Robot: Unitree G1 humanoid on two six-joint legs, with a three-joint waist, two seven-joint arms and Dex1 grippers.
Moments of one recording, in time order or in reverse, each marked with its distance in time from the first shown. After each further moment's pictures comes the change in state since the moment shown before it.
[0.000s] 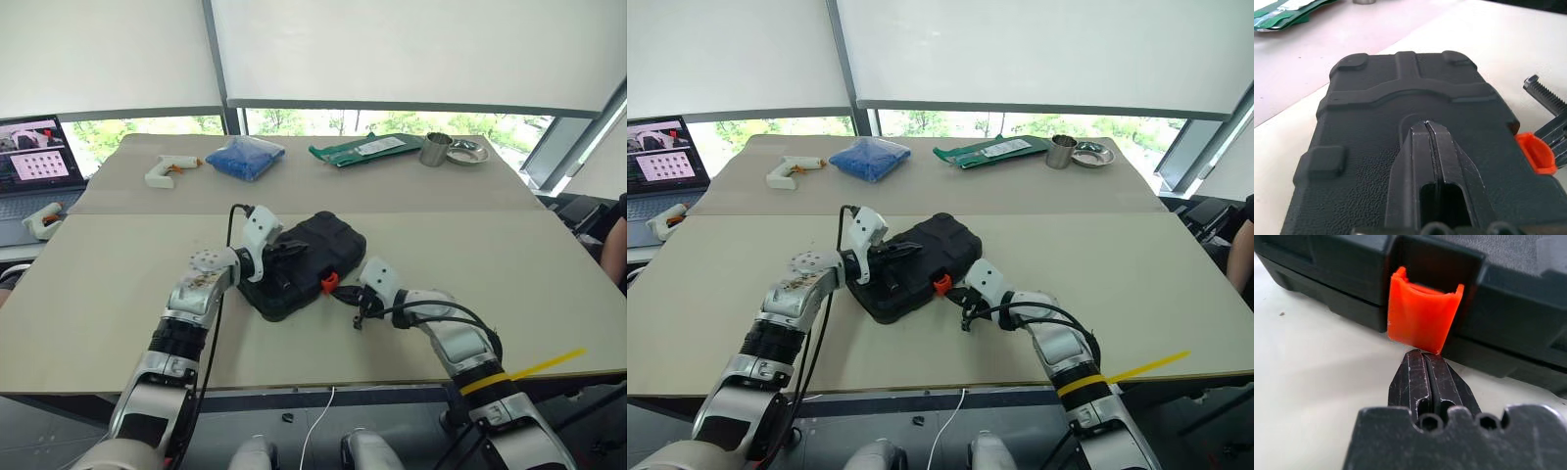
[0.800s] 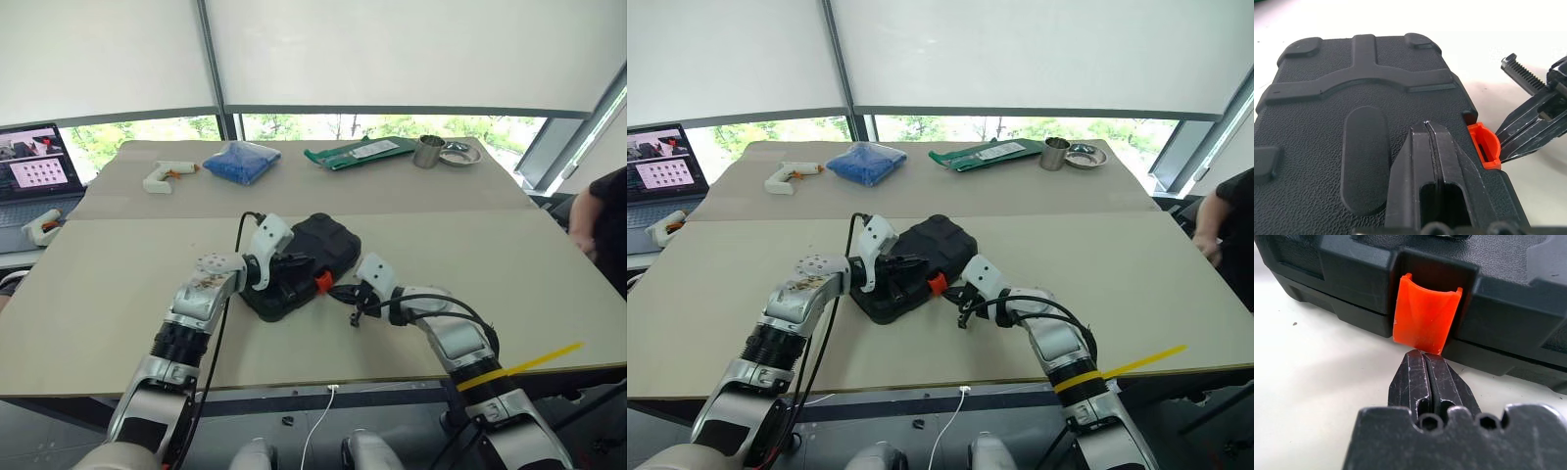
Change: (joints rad) left arm 0.042 -0.005 -0.046 -0.088 0.012 0.129 -0.002; right arm -0.018 0.014 0.000 -0.046 0.014 0.104 0.022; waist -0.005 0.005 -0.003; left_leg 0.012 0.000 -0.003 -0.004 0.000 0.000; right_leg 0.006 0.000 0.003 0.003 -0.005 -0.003
